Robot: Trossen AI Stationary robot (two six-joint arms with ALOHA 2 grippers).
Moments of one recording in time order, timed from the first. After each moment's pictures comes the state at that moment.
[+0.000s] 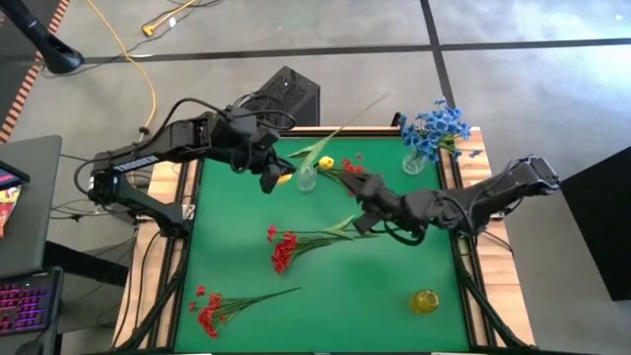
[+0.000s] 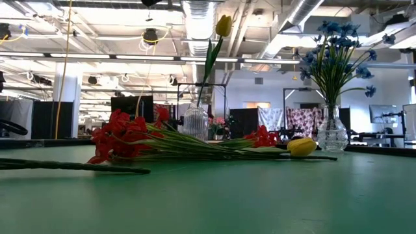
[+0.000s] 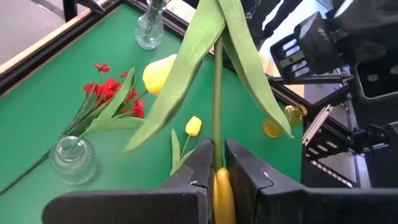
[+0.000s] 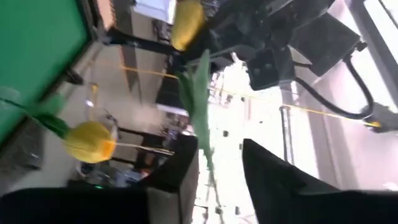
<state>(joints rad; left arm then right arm) 0.20 1.38 1.65 -0.86 0.12 -0.46 0.33 1.34 1.16 0.26 0.94 -1.83</state>
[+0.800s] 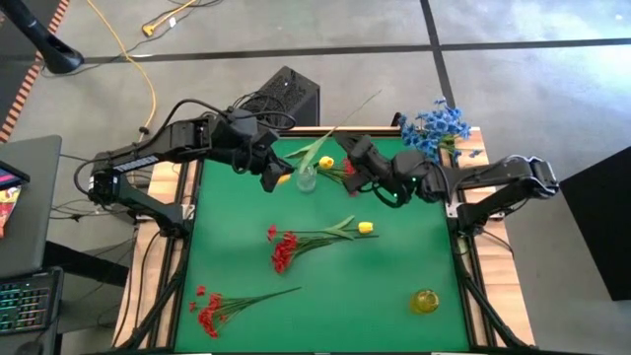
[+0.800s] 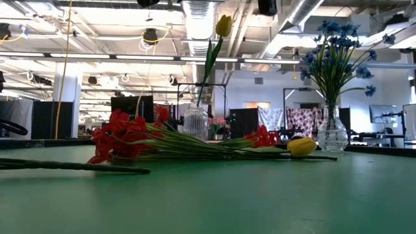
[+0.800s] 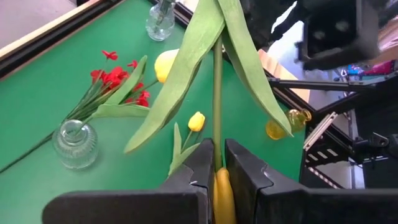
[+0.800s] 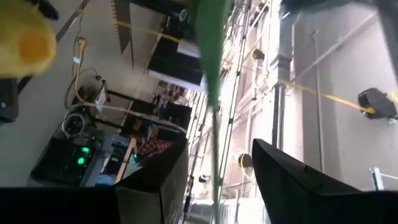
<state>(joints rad) 0.19 1.38 1.65 -0.88 0.10 -0.53 0.04 1.35 1.16 0.32 0.78 -1.96</state>
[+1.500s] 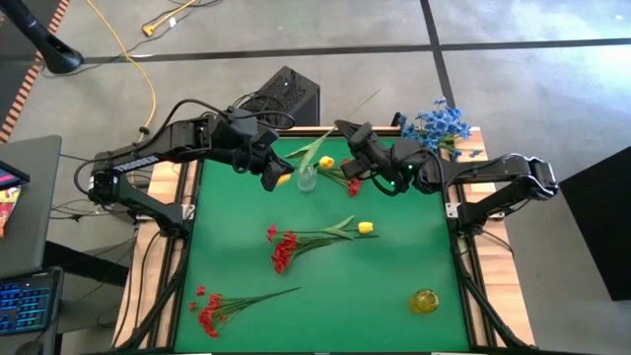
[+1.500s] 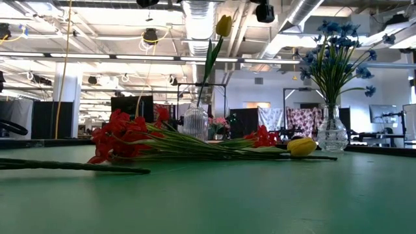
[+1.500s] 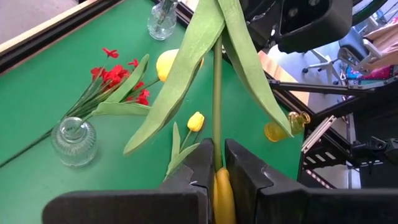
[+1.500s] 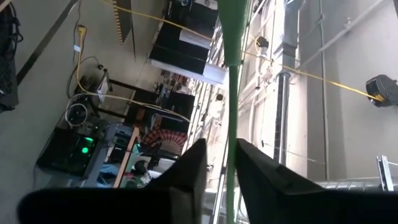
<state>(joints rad) 0.19 1.38 1.65 -0.88 0.09 -0.55 -0.04 1.36 1.16 0.34 0.73 -1.95</state>
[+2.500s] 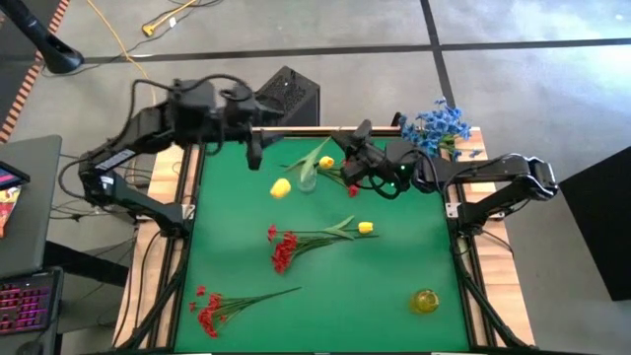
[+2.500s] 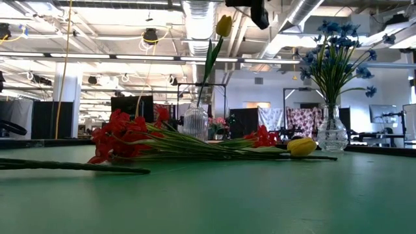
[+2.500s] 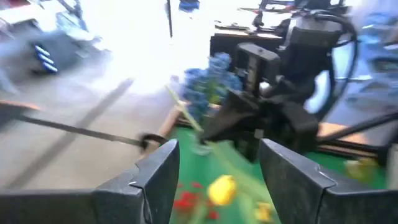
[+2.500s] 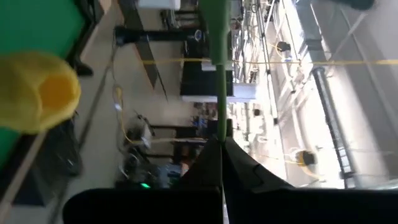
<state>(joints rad) 0.23 1.34 1.83 -0.74 -0.09 0.01 -0.06 1.36 1.16 0.21 0.60 -1.51</state>
